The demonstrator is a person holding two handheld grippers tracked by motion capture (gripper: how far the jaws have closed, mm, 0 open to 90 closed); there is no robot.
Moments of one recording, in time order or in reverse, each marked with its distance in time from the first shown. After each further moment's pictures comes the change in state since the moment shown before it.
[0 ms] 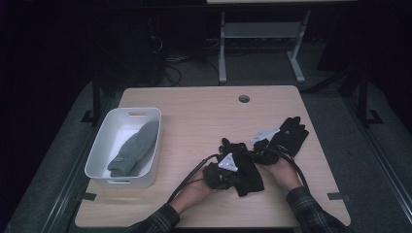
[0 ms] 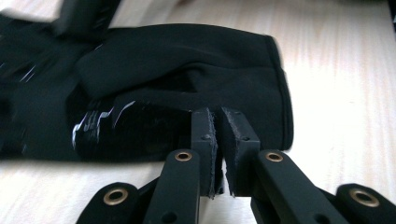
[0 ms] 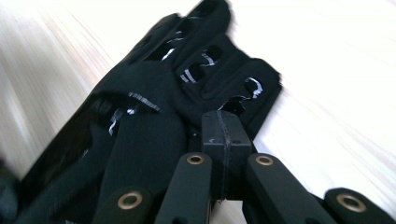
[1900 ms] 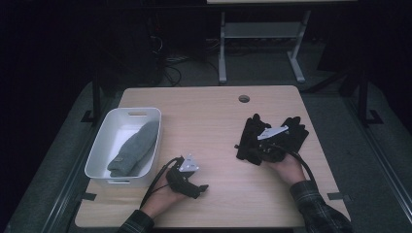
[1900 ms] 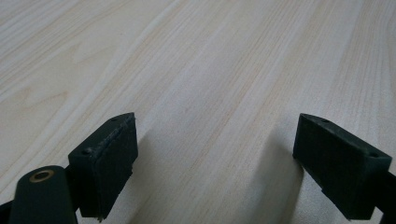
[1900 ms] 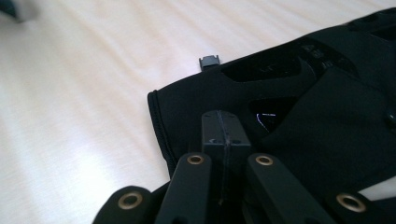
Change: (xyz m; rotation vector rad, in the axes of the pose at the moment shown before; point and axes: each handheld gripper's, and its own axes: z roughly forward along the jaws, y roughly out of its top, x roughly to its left) left arm 0.024 -0.080 -0.063 -0.009 0.244 -0.132; right arm -0.018 -0.011 -0.011 -0.028 0.023 0.011
